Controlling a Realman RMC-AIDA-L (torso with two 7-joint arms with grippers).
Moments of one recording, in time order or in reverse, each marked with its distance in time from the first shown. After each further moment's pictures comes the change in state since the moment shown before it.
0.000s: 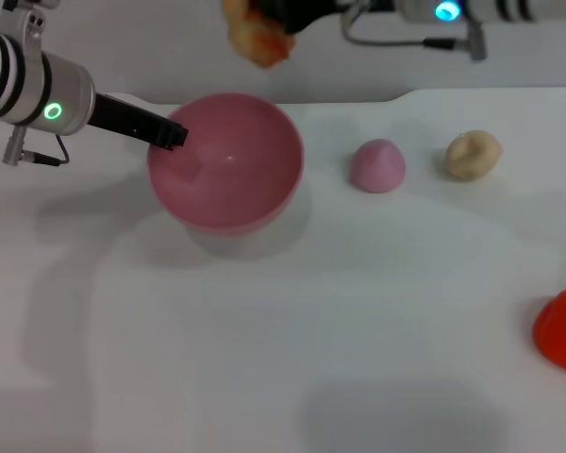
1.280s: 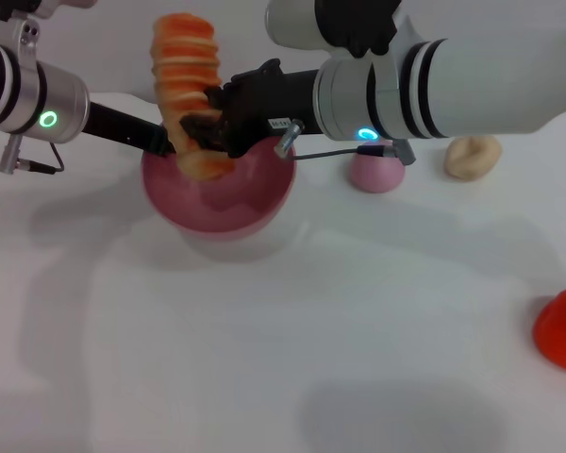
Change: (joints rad) left arm 0.009 0.004 0.000 -0.023 0.003 -0.015 -0.010; right arm -0.028 0.003 -0.314 0.090 0.072 -0.156 0.004
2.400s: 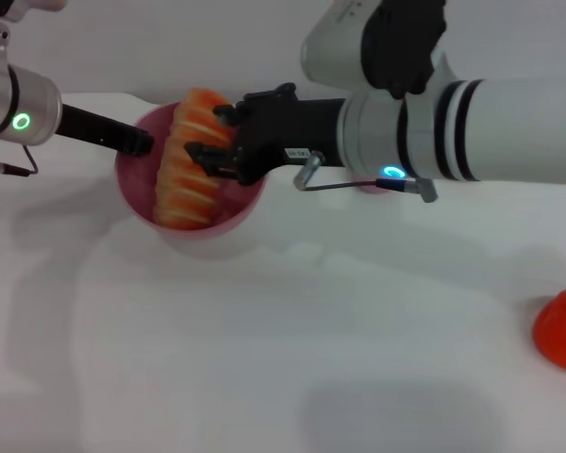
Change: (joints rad) left arm 0.017 0.022 -0.028 -0.014 0.013 -0.009 0.001; right arm -0.176 0.001 -0.047 -0.174 0.008 0.007 -0.007
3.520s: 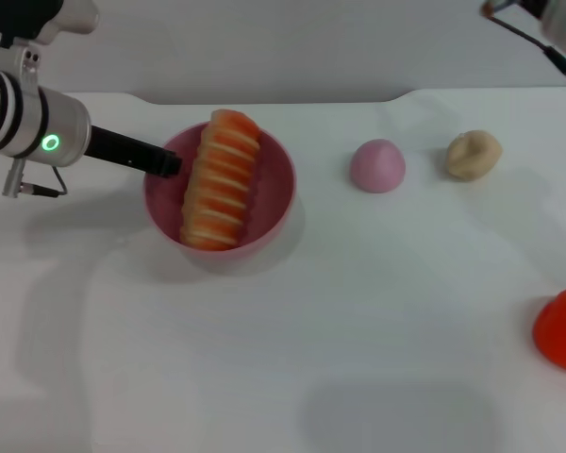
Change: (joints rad) left arm 0.002 -0.040 0.014 -0.017 -0.015 0.005 -0.001; right arm -0.283 0.007 0.201 -0.071 0.915 -0.335 -0.969
